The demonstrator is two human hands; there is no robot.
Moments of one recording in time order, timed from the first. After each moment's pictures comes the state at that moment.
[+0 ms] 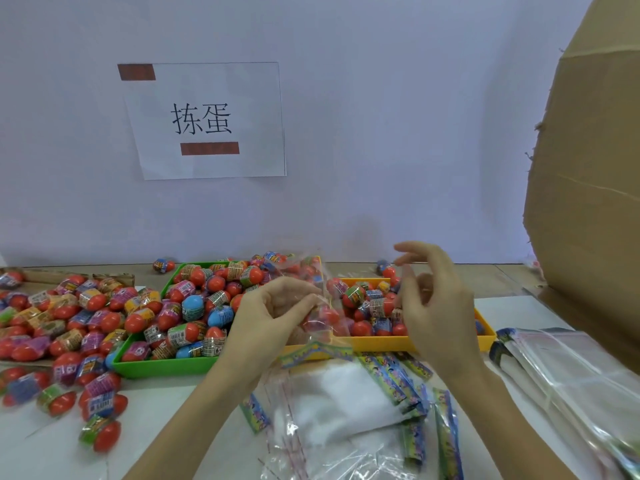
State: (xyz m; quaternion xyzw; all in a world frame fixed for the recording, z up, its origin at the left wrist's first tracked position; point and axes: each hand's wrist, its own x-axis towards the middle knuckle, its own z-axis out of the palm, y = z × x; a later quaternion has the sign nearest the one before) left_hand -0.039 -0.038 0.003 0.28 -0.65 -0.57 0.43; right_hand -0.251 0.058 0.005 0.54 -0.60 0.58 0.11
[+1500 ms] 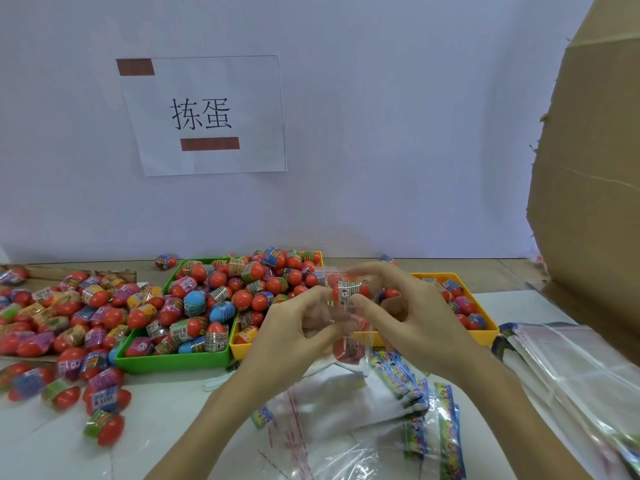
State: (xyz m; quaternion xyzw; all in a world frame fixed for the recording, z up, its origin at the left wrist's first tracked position) left_hand -0.050 -0.029 -0.013 0.20 -0.80 -0.44 0.36; right_hand -0.238 0.067 0.014 0.65 -0.57 0.47 -0.14
